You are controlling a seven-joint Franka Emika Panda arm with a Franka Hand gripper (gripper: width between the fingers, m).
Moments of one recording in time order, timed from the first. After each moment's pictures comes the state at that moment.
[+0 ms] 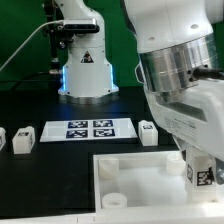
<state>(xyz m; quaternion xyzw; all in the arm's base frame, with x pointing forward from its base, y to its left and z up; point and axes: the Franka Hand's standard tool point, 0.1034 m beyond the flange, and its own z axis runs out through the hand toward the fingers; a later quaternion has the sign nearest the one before) 0.624 0.124 0.063 -0.81 0.57 0.02 0.12</state>
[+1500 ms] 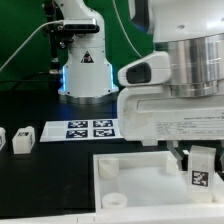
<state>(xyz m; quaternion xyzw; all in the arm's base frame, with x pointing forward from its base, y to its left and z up) 0.630 0.120 0.066 -0.95 0.29 -0.03 0.07</state>
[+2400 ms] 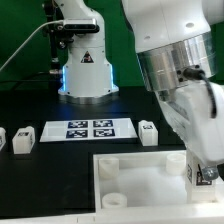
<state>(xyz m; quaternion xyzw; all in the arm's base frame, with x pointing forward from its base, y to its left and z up) 0.630 0.121 0.063 -0.69 0.71 0.03 0.15</state>
